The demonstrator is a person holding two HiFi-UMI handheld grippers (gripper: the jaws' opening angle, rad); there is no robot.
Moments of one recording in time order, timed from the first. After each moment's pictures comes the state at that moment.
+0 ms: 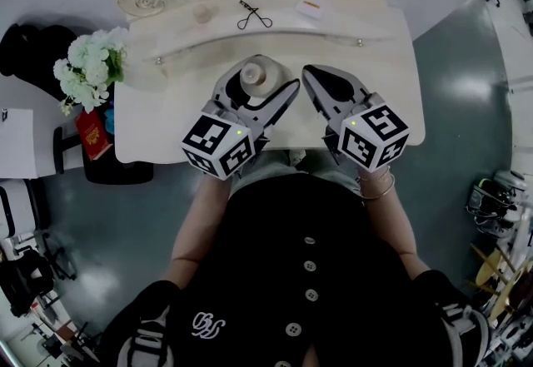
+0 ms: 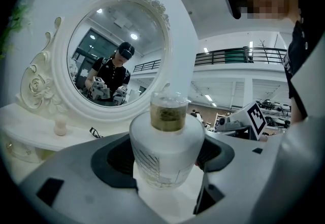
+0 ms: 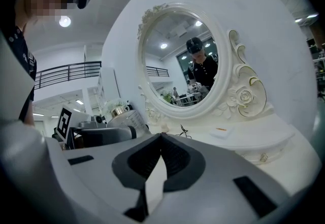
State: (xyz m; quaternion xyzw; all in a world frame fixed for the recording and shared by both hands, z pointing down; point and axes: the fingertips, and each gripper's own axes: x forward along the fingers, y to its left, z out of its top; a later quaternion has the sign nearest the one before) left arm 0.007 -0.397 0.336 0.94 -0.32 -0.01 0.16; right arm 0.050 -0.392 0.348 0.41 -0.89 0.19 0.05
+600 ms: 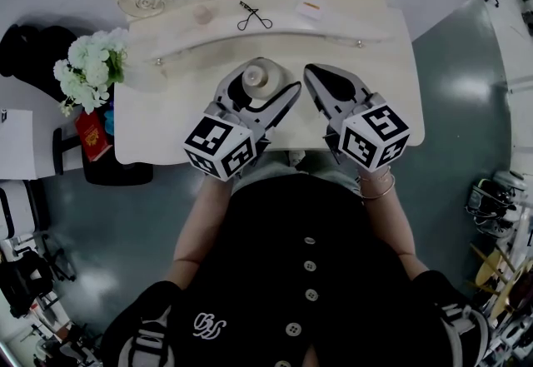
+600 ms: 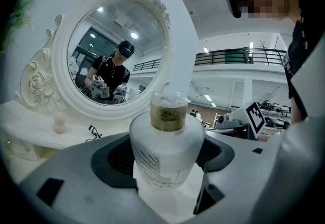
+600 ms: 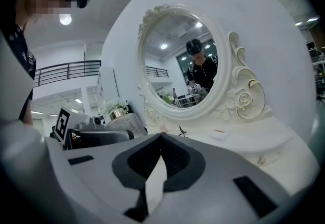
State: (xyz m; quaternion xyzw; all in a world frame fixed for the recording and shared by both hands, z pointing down) left arm 0.010 -0.394 0.340 0.94 -0.31 -0.01 0.16; right arm 0.053 -0.394 0.346 0.41 -0.89 0.18 0.05
